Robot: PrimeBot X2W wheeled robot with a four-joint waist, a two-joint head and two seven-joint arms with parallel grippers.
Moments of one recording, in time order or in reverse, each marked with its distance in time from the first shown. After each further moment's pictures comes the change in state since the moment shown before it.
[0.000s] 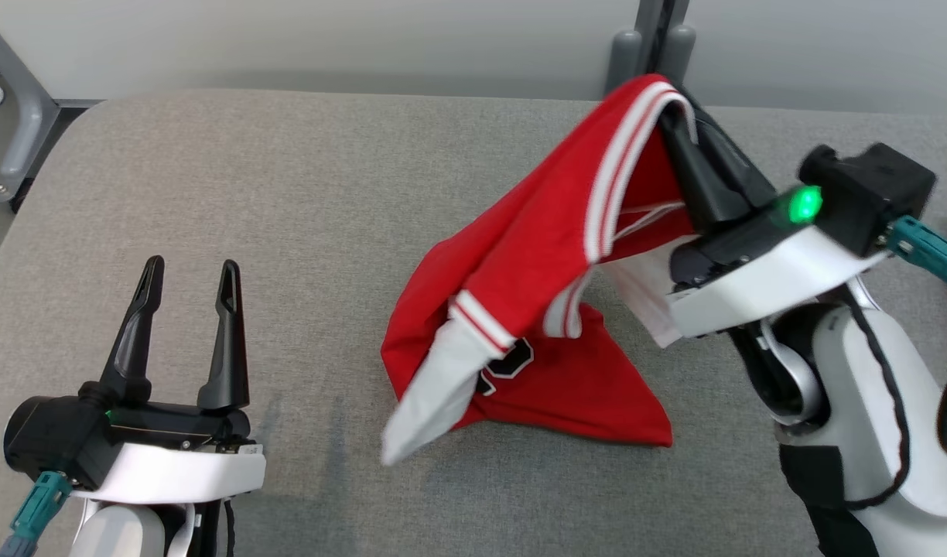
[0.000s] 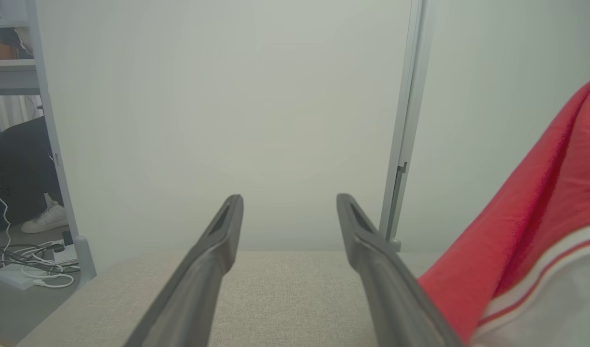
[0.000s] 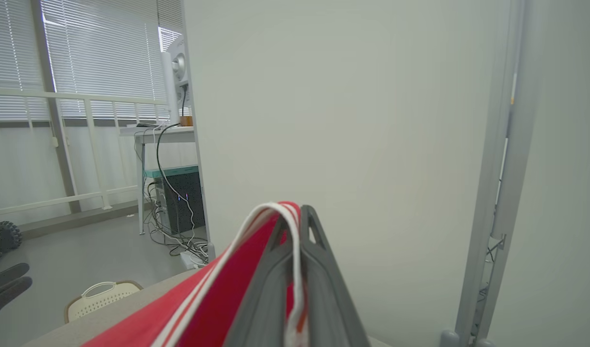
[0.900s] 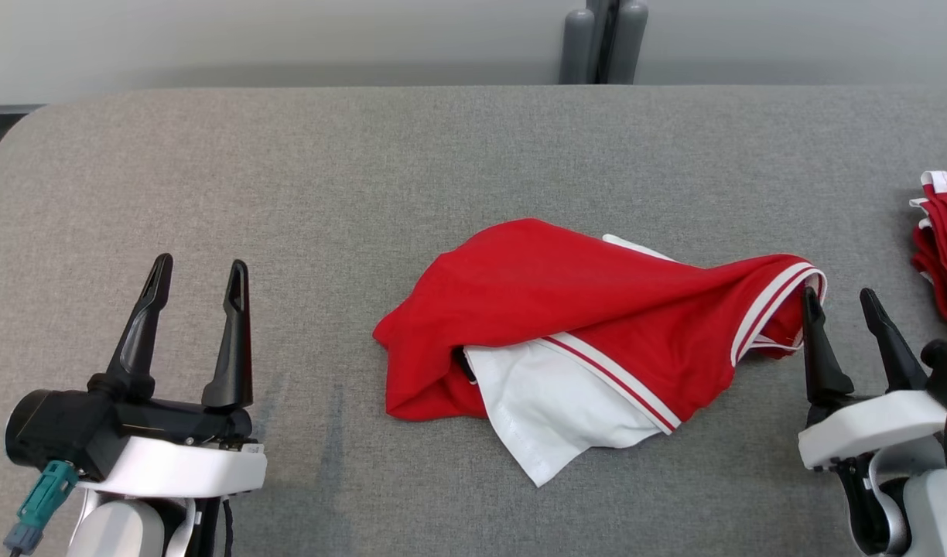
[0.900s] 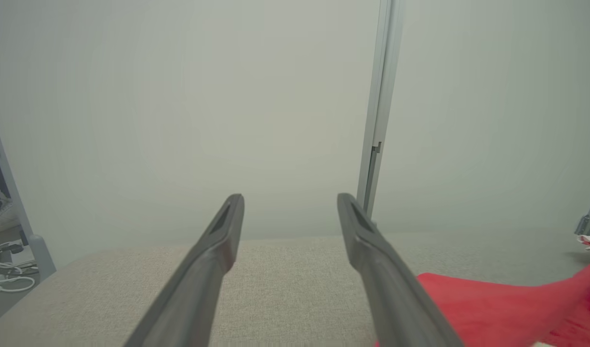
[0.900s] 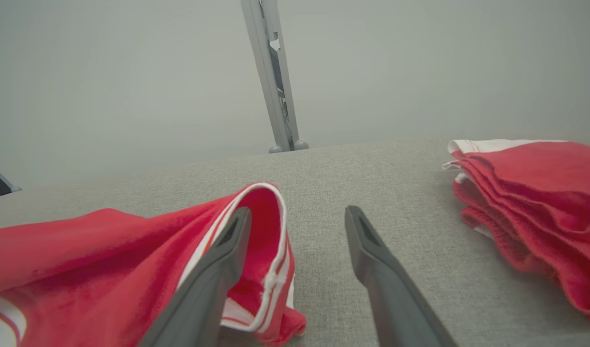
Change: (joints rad) left arm -0.014 0.026 -0.025 0.009 0.001 0.000 0.020; right arm 0.342 -0.018 -0.359 0.293 -0.031 0.000 -0.150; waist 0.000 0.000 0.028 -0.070
